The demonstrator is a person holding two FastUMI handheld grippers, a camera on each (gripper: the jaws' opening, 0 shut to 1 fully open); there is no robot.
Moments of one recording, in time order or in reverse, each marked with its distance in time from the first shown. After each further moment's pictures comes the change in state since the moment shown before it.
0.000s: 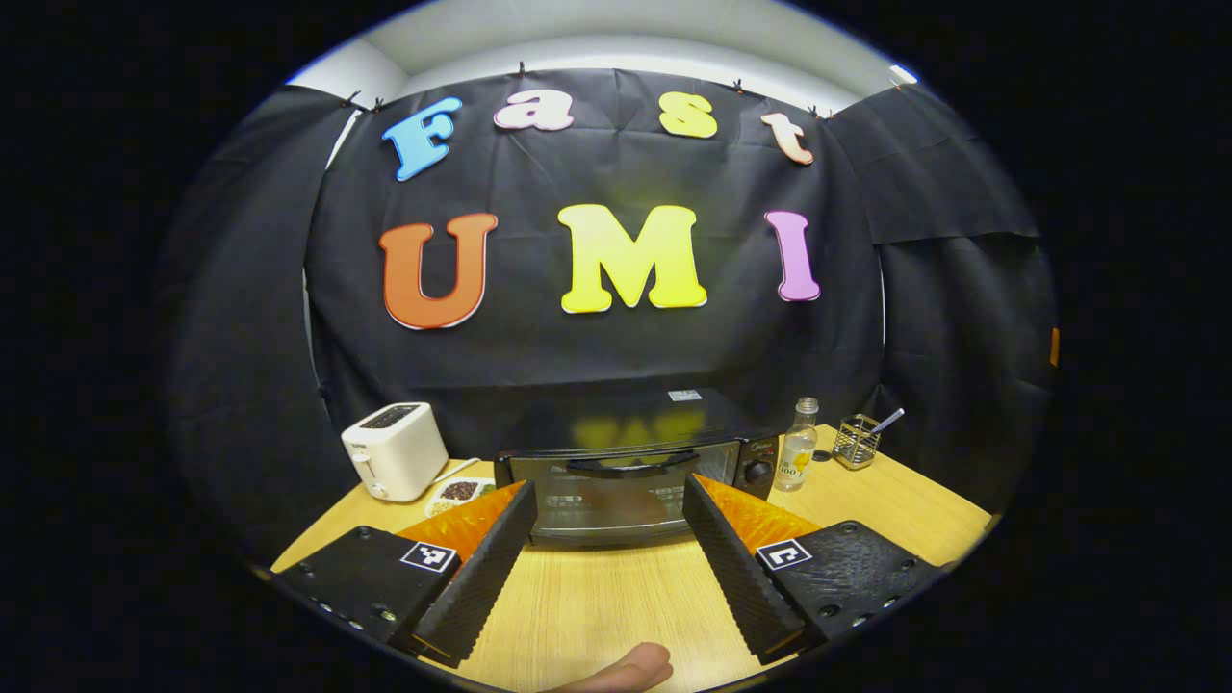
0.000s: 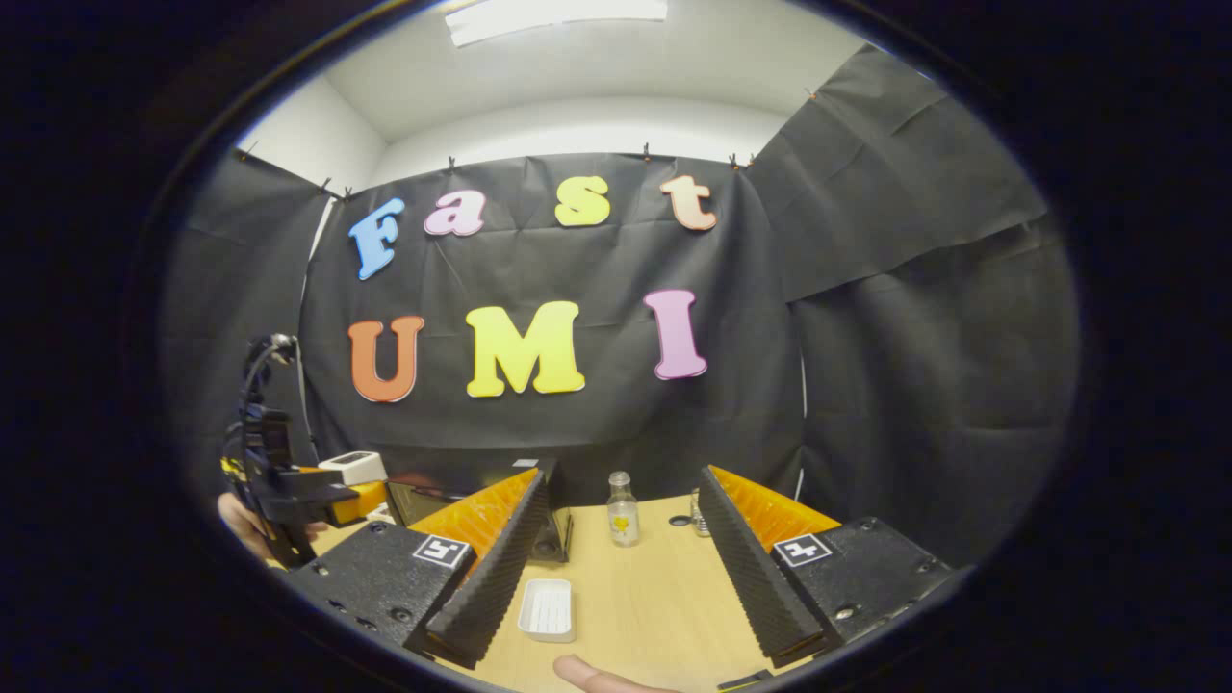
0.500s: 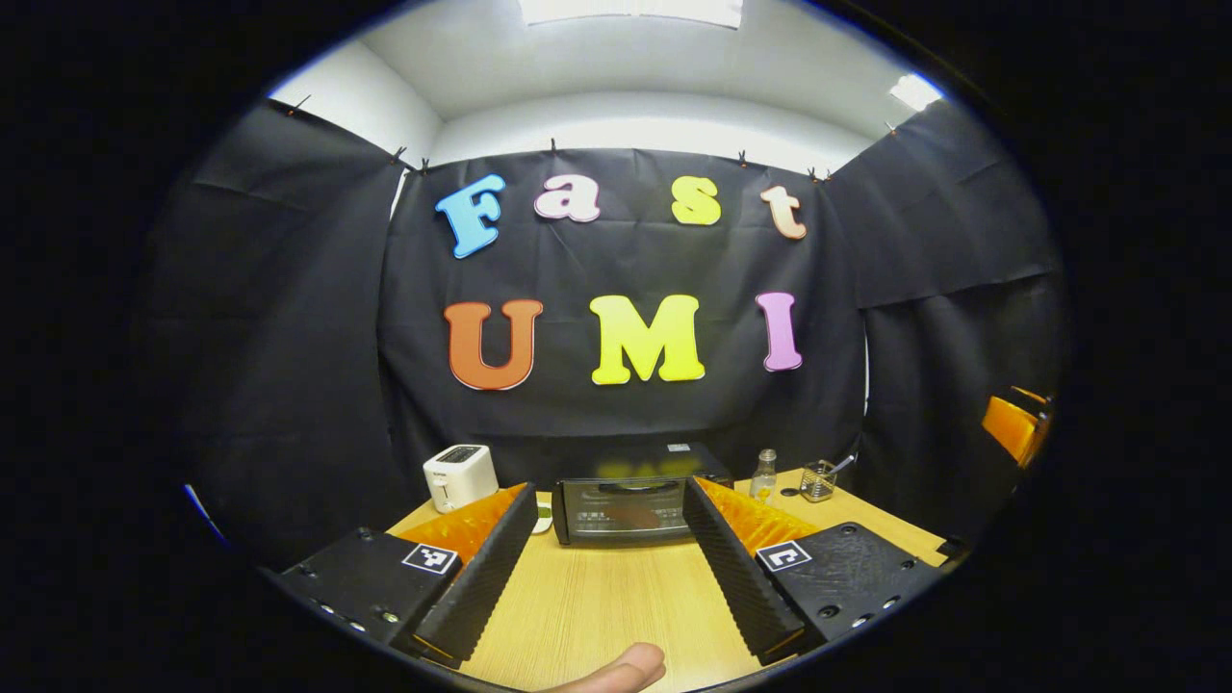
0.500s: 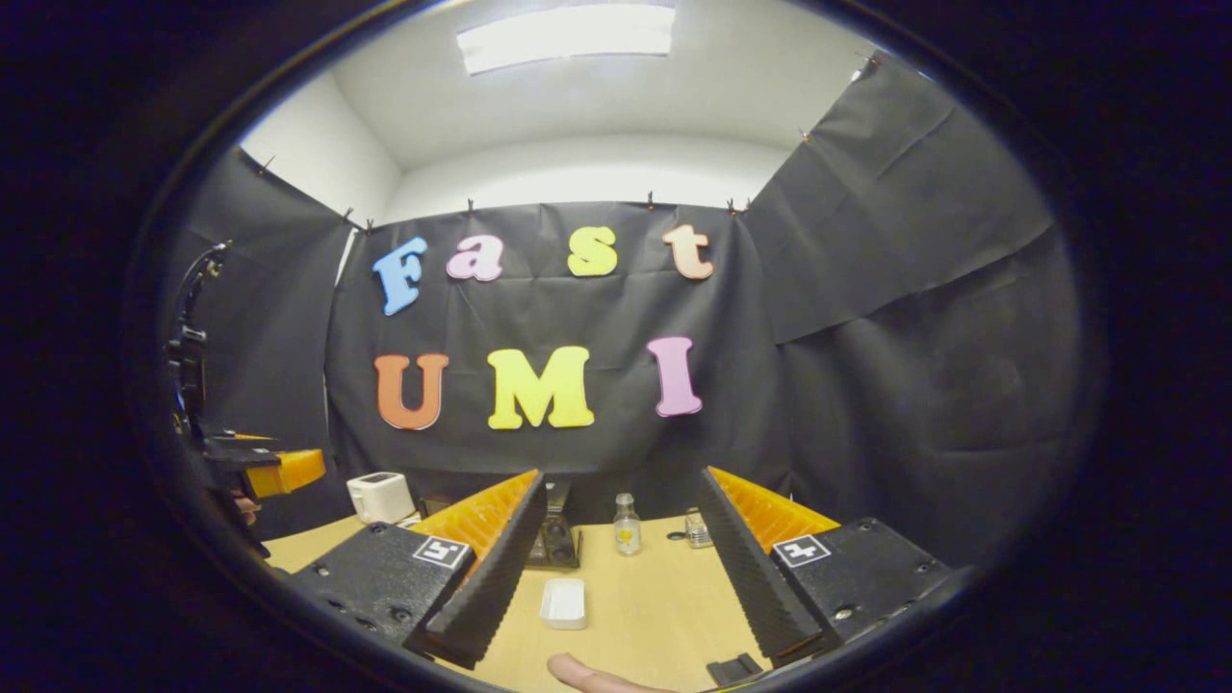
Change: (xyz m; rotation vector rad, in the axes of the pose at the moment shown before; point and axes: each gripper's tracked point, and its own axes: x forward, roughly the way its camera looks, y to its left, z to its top) left arm -0.210 -0.002 0.072 -0.037 -0.172 0.062; right arm -0.121 0.009 0.051 0.010 -0.111 0.040
